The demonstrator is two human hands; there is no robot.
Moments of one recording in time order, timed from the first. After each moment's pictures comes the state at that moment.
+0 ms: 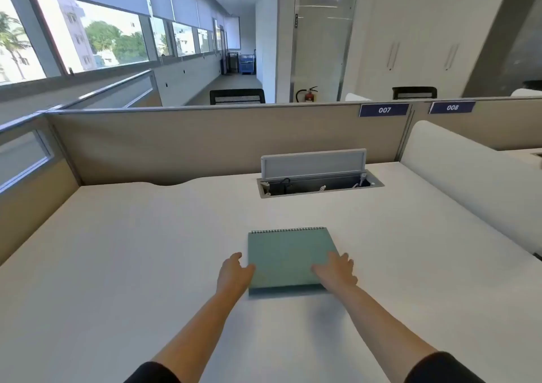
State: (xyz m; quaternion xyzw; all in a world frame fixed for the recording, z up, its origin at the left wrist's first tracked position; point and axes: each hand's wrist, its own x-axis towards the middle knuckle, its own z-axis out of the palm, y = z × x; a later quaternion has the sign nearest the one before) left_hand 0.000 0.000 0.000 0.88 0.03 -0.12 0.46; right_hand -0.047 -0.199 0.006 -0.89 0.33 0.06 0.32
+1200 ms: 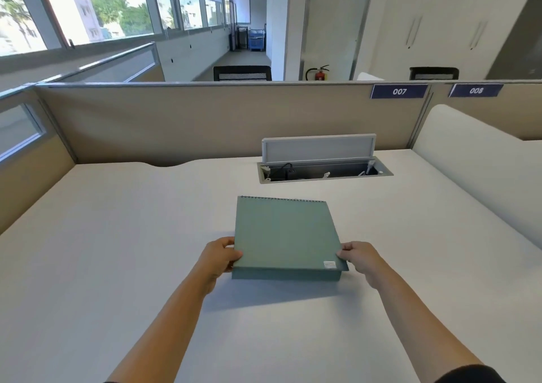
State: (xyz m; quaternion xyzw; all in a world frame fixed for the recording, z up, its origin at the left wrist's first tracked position) left_hand 0.019 0.011 0.011 0.77 0.04 -0.18 0.62; right_hand -0.040 -0.285 0.003 -0.78 0.28 0.05 0.56
